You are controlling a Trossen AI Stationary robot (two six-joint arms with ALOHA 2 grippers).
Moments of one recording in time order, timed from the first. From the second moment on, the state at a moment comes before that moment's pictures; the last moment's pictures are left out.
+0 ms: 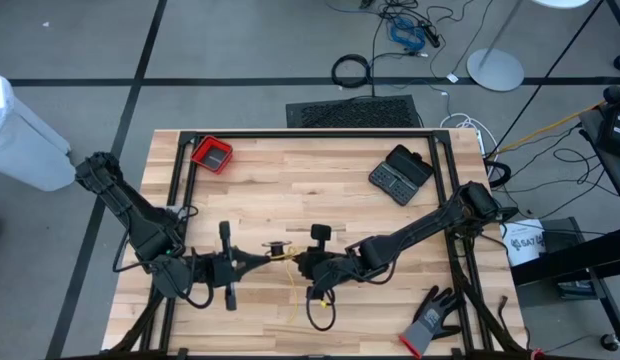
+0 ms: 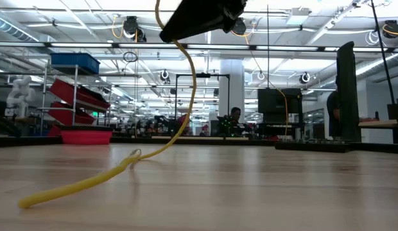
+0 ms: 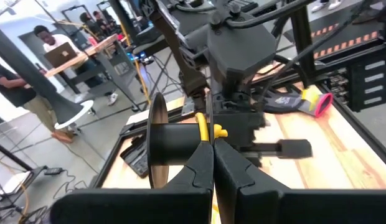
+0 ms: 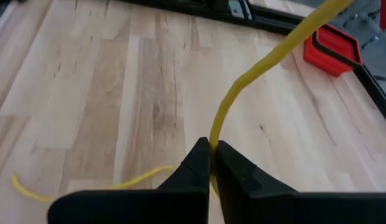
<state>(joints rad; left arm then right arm) -0.79 1.24 1.06 -0.12 -0.91 0.17 0.40 1.88 1.41 -0.23 0.55 0.15</state>
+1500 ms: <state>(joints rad) -0.76 1.48 1.06 0.01 -0.48 0.77 0.61 1.60 1.41 -0.25 0.68 0.09</state>
